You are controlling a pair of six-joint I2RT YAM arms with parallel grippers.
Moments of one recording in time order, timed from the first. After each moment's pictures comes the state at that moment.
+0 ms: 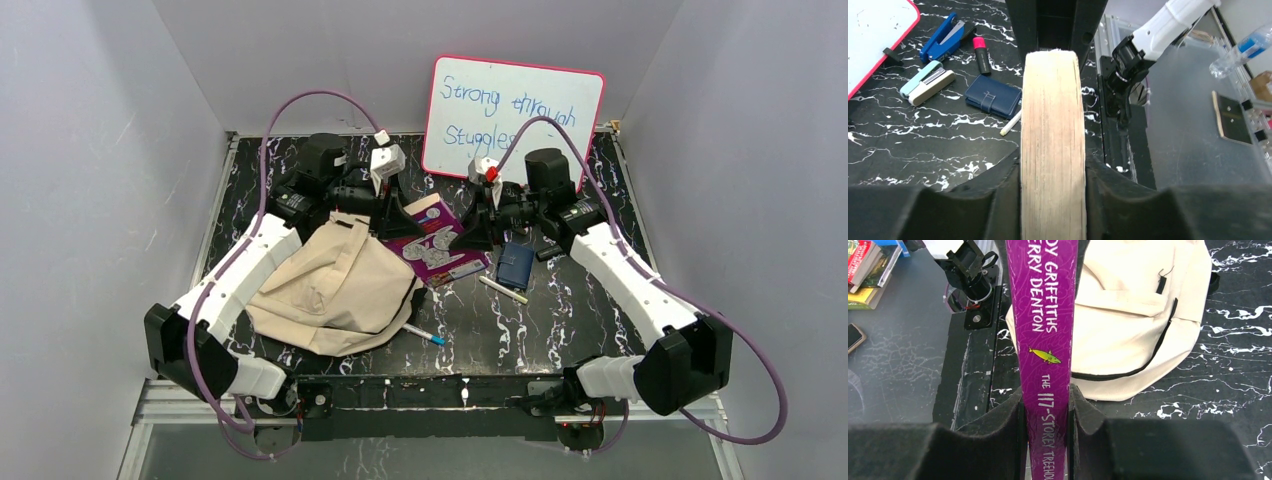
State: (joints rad) left arm -0.49 1.38 1.31 -0.39 1.08 0.16; right arm 0.45 1.28 1.15 -0.42 -1.12 -0.33
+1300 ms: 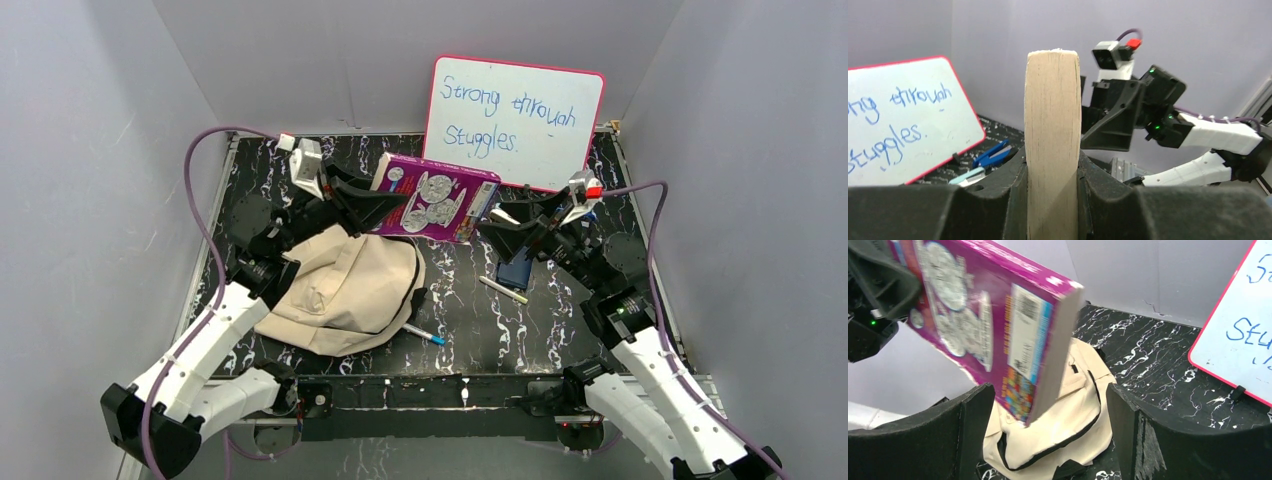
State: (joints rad) left arm -0.51 0.99 0.94 0.44 0.64 -0.51; right arm 0.45 0.66 0.67 0.22 -0.44 0.46
